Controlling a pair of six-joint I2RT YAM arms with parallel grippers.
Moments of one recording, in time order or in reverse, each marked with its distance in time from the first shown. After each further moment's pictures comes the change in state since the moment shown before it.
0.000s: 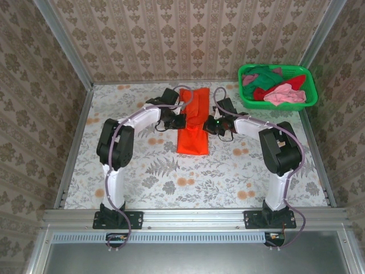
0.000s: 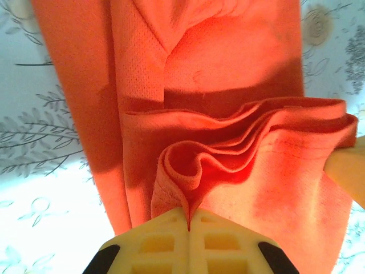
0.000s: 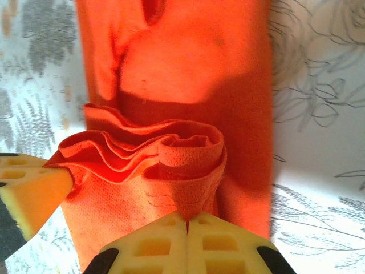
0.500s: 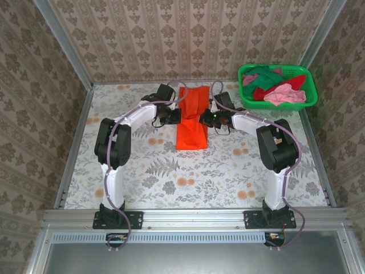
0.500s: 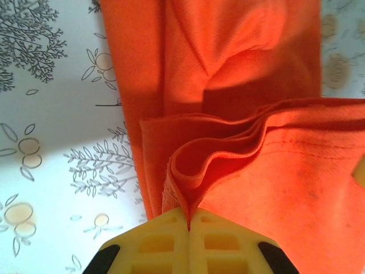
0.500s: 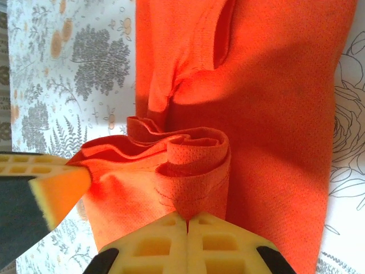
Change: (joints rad) left arm 0.045 0.044 0.053 -0.001 -0.040 0.000; right arm 0.000 0.074 0.113 0.024 -0.013 -0.027
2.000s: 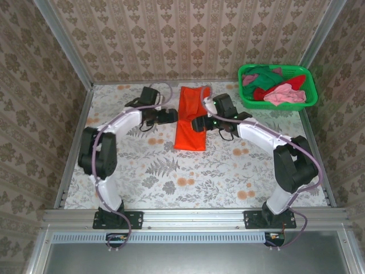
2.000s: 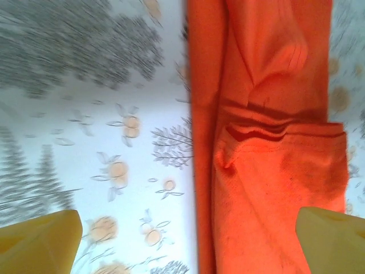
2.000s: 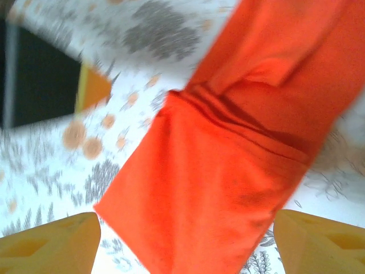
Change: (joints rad) left arm 0.108 -0.288 -0.301 0.161 -0.038 -0.026; right arm 0.132 -0.299 -0.127 -0.092 0.149 -0.554
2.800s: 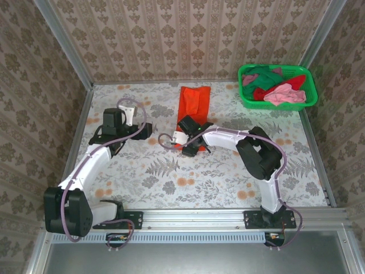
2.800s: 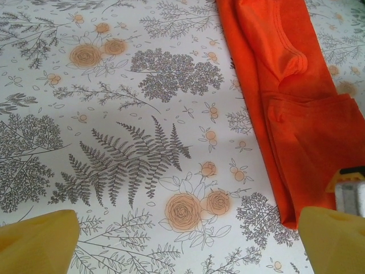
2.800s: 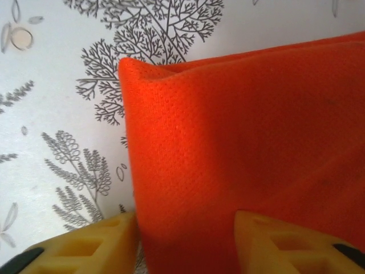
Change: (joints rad) left arm 0.180 -0.604 -0.520 0.194 -0.019 0.307; right arm 0.247 0.340 0.173 -0.222 0.271 -0.682
